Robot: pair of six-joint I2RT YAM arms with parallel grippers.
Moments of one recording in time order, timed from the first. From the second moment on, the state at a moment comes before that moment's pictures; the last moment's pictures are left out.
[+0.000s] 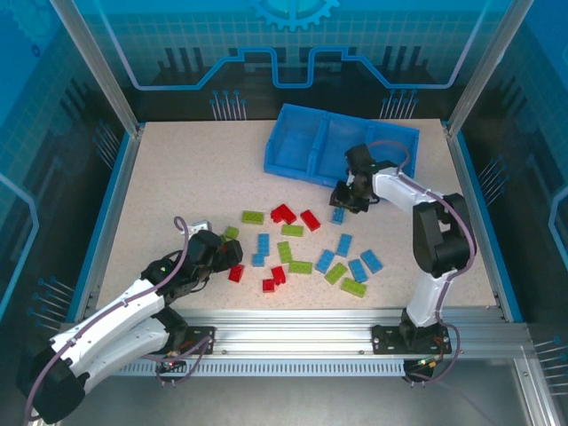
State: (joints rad) left arm -0.60 0.78 0.47 -0.57 -0.29 -0.83; right arm 0.29 1.84 1.32 -0.71 -0.20 0.57
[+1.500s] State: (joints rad) left arm -0.58 1.21 0.81 -0.55 -0.35 -0.78; right arm 0.06 2.03 1.81 -0.93 -0.09 0.37
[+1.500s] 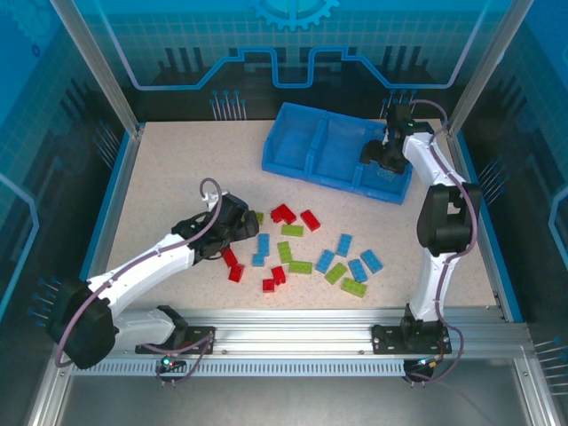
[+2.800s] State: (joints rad) left arm -0.51 1.17 0.81 -0.56 -0.35 -0.74; right arm 0.24 2.18 1.93 -1.01 0.05 0.28
